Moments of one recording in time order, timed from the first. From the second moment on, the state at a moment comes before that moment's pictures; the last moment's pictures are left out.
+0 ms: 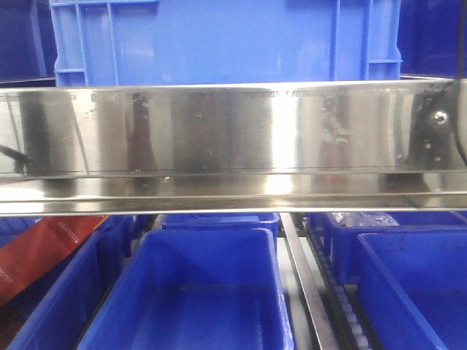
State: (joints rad) left arm -0.39 1.88 -1.99 -0.12 0.88 0.16; right arm 0.40 1.88 -2.00 0.20 0.97 -0.11
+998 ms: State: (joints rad) left arm -0.35 1.65 -2.00 -0.12 0.95 0.16; right arm 0.40 1.63 -2.06 0.20 1.00 -0.11
